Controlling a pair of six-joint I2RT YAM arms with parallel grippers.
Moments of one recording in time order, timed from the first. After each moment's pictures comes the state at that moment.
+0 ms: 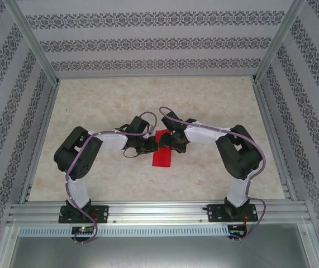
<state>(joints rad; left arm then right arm) -0.59 1.88 0.99 -0.13 0.48 -0.72 0.64 1.86 1.15 -0.57 -0.07 0.78</state>
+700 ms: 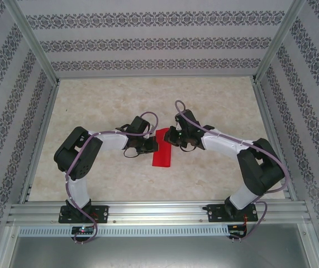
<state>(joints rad) -0.60 1.88 1.00 -0.15 0.46 -0.68 0.57 1.62 0.91 -0.20 -0.32 0.84</state>
